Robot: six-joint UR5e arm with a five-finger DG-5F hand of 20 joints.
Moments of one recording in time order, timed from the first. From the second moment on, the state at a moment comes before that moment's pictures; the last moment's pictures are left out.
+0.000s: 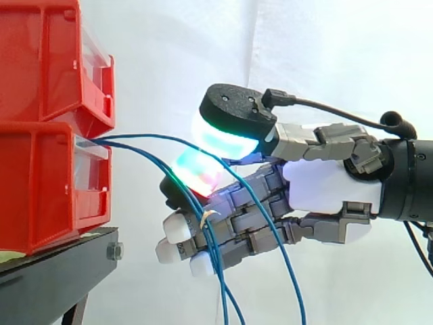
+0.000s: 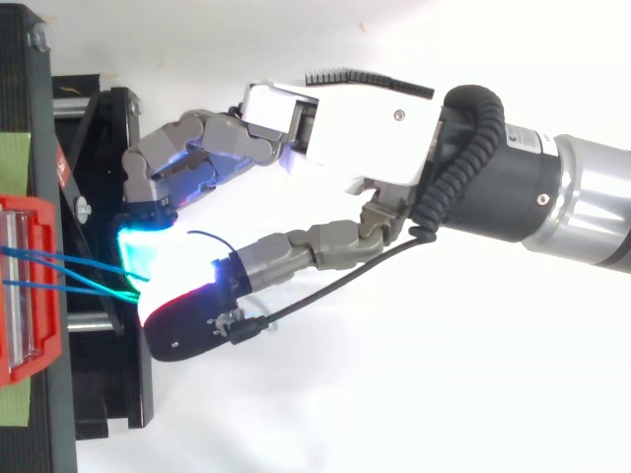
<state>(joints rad) 0.13 -2.33 -1.18 -2.66 -1.22 -0.31</state>
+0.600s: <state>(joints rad) 0.13 -2.33 -1.18 -2.67 -1.21 -0.31</state>
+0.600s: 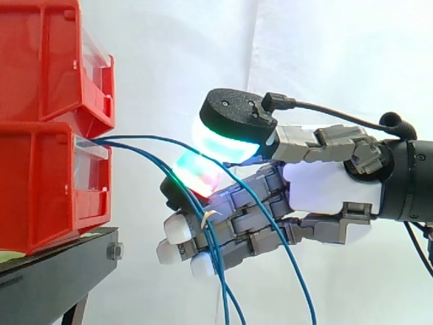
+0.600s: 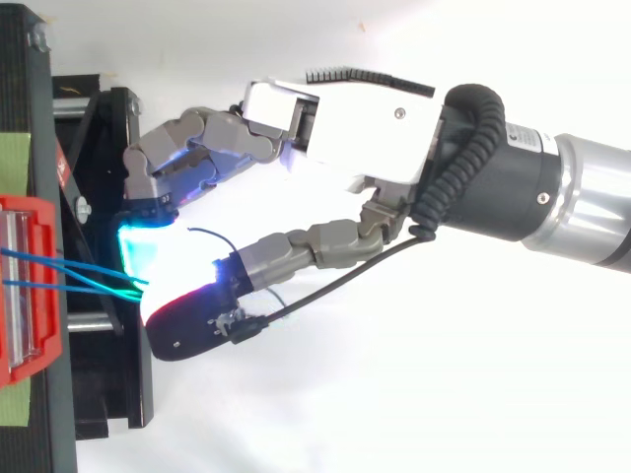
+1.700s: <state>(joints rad) 0.14 -2.33 -1.18 -2.73 -1.21 -0.04</state>
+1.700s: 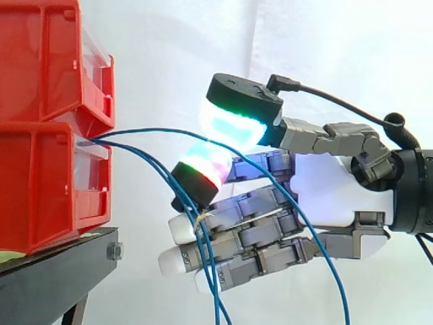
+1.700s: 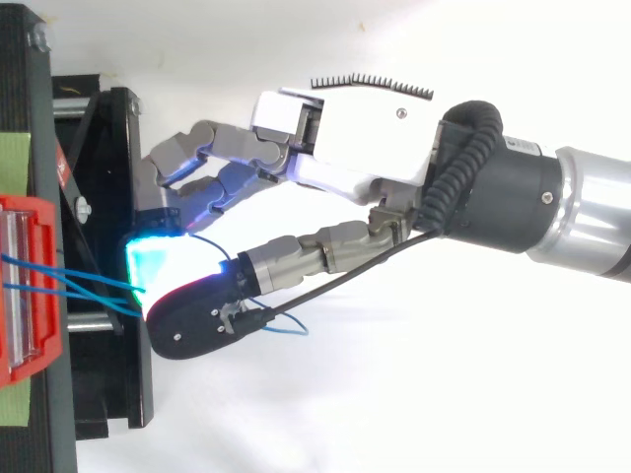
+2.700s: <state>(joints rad) 0.16 -2.33 -1.18 -2.80 -1.21 0.07</state>
